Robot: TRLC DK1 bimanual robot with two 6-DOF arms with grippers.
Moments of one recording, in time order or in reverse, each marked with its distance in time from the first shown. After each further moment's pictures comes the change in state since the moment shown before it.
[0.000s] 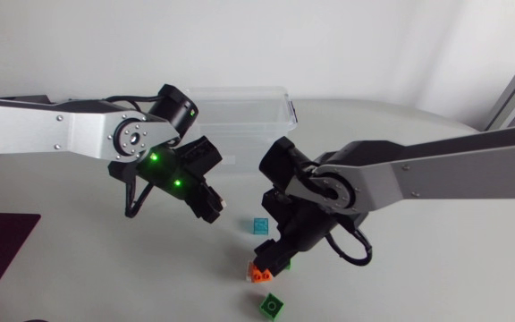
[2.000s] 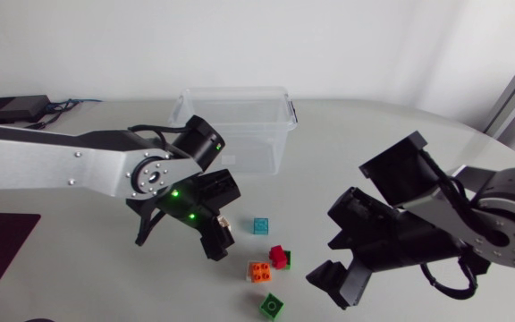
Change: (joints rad) left arm -0.156 0.002 -0.099 0.051 -0.134 0.056; right arm -0.145 -0.547 -0.328 0.012 -0.136 -0.261
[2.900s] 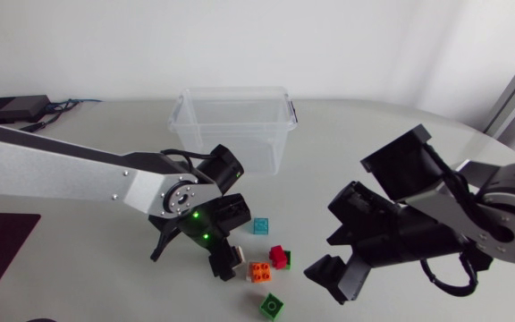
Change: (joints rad) left arm -0.062 0.112 -0.015 0.016 -0.014 -0.036; right arm -0.001 -0.003 0.019 0.000 -0.003 0.021
